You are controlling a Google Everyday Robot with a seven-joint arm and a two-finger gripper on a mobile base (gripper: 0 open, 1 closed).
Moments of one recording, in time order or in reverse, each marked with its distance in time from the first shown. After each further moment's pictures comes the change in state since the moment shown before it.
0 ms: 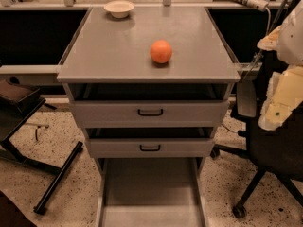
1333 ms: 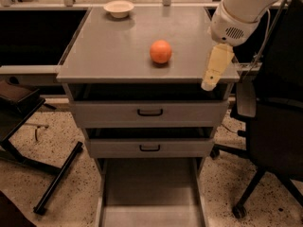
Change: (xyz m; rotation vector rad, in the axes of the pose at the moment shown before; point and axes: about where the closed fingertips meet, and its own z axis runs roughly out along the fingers) arm -0.082 -0.110 0.088 0.012 -0.045 -0.043
